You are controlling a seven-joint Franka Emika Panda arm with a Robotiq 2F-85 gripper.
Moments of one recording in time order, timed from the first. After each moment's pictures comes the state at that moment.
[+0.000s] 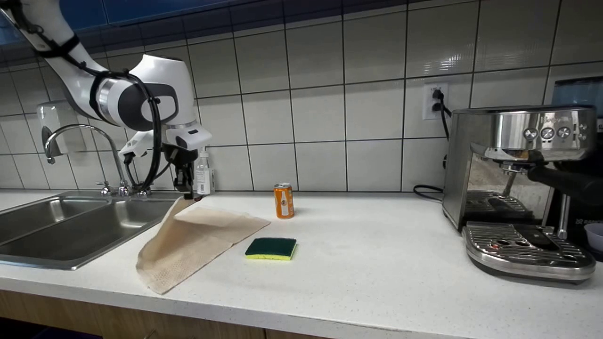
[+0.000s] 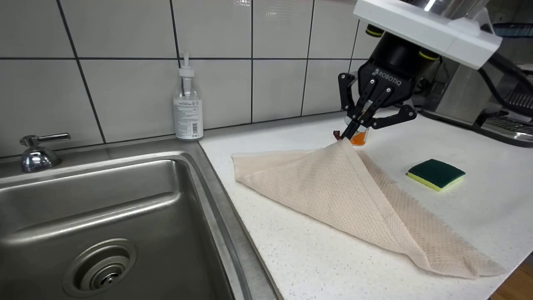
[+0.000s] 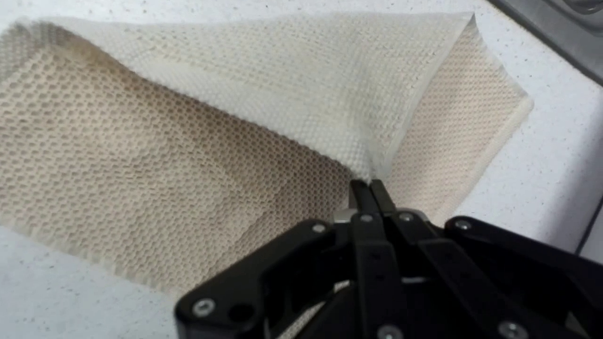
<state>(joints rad) 0.11 0.04 0.07 -2.41 0.42 2.73 0.89</state>
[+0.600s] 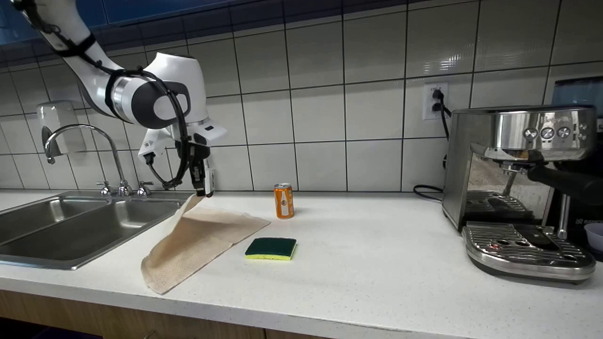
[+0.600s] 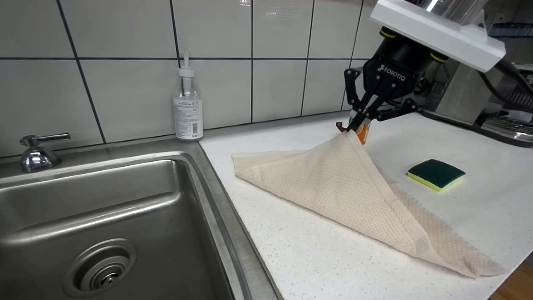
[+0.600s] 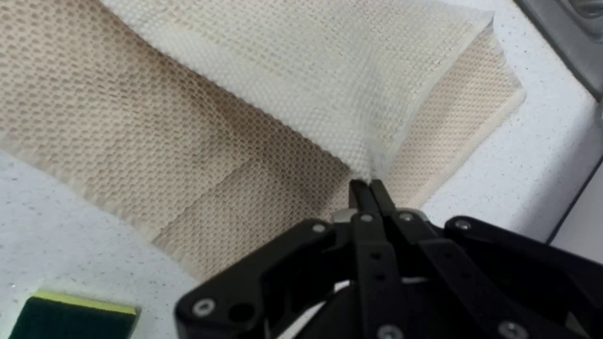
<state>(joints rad) 0.08 0.06 0.05 -2.39 0.43 2.73 0.69</state>
